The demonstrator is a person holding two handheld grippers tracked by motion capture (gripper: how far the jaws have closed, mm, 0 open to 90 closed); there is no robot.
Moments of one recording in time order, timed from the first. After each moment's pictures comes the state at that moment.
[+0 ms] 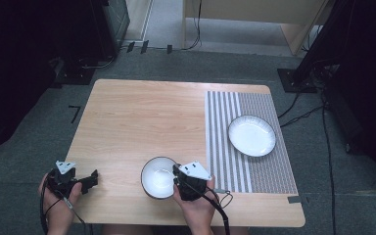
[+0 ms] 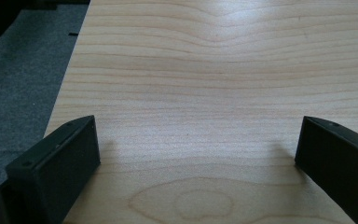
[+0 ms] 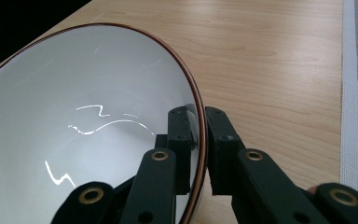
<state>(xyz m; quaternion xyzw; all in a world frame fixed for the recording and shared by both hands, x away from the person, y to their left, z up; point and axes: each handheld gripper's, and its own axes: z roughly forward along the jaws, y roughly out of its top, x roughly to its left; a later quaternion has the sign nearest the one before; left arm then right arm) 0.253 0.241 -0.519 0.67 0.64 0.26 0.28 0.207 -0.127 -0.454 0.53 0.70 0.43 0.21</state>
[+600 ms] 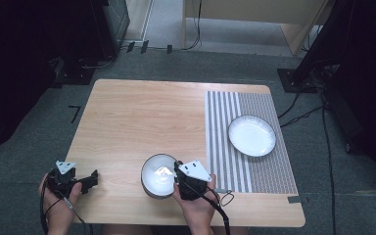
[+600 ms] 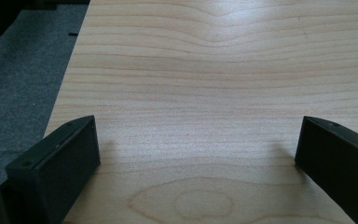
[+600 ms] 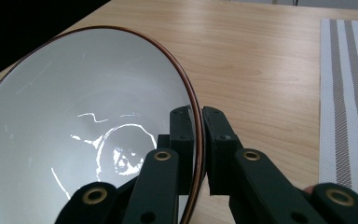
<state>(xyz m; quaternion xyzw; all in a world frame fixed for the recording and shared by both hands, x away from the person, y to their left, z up) 0.253 0.241 -0.519 0.67 0.64 0.26 0.28 0.205 -0.126 -0.441 0.53 0.69 0.43 0.25</state>
